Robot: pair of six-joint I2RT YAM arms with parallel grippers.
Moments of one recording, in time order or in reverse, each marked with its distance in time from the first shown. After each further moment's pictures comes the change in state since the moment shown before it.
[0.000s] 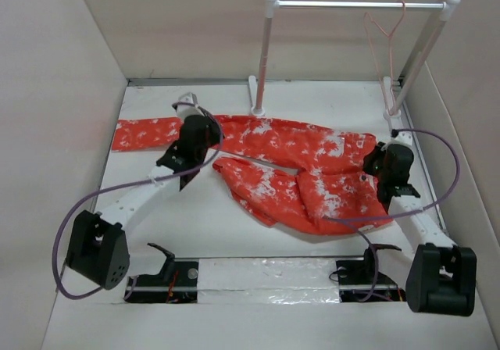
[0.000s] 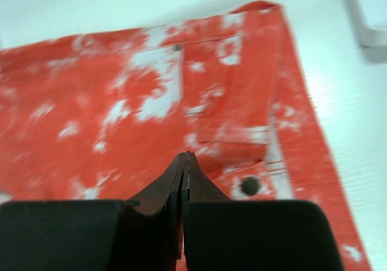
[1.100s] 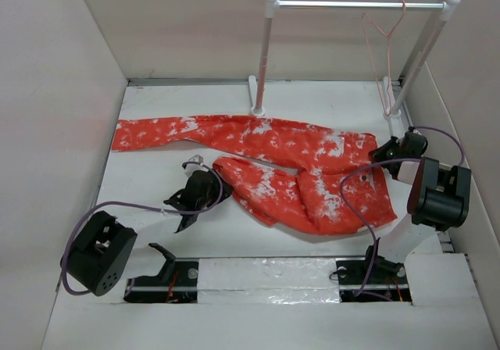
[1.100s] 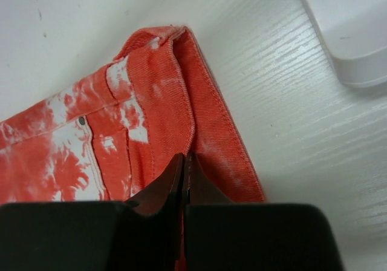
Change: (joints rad) left arm -0.195 -0.103 -0.652 0.211 0.186 -0.271; right arm -0.313 0.709 0.264 0.217 -0.322 0.191
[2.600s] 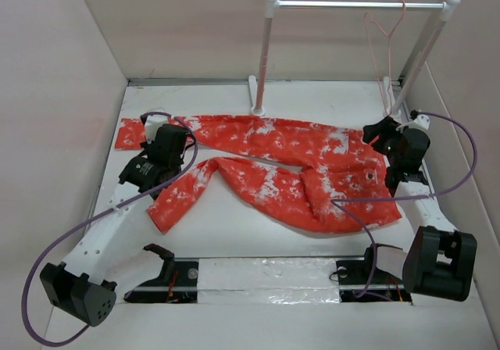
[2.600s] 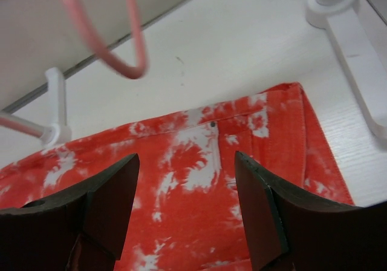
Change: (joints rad) left arm 0.119 -0.191 0.727 -1.051 -0.498 0.451; right arm 0.156 -0.524 -0.108 -0.009 0.169 -0.045
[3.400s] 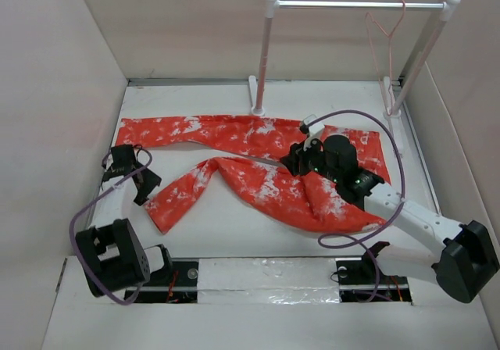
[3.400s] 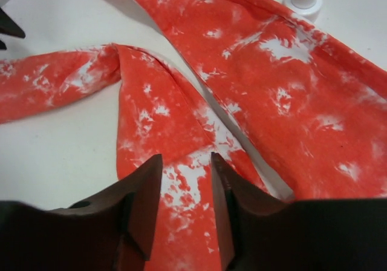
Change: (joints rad) left arm 0.715 0.148 -0.332 0.250 0.602 -0.137; right arm 0.845 -0.032 0.135 -0.233 0.013 -0.332
